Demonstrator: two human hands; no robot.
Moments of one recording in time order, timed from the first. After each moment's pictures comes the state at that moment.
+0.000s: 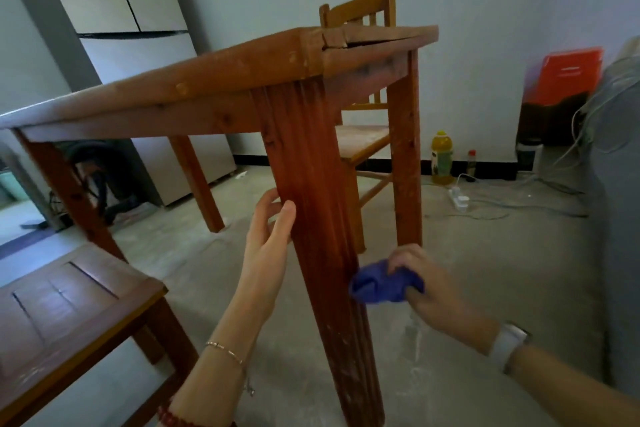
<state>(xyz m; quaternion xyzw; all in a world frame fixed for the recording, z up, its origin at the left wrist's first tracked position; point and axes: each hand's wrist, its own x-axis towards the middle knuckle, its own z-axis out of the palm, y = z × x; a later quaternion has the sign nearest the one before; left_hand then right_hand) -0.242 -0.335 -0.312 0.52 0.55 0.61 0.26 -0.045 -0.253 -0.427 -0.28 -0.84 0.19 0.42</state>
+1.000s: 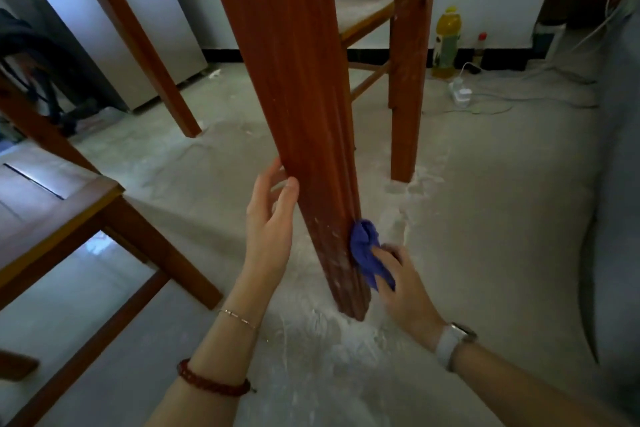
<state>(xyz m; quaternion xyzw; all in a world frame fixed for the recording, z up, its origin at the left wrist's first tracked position) -0.247 -0.334 -0.440 0.51 0.56 0.60 0.26 -0.088 -0.311 -0.602 -0.41 -0.72 0.33 0.45</state>
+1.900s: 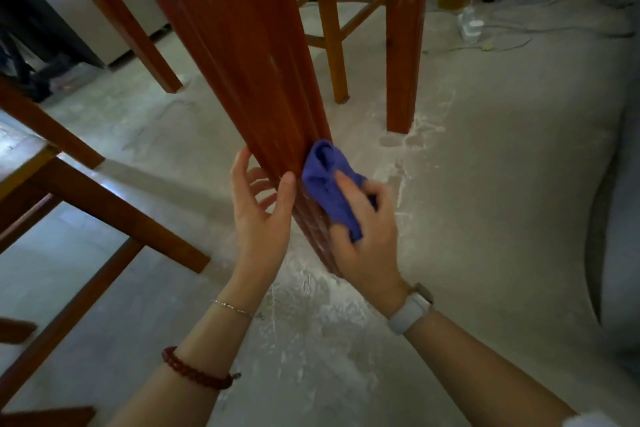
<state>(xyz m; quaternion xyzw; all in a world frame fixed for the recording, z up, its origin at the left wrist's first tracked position) -0.230 -0.329 -0.506 0.49 0.65 0.55 0.19 -0.123 -0.310 -0.579 -0.42 -0.65 0.21 0.60</state>
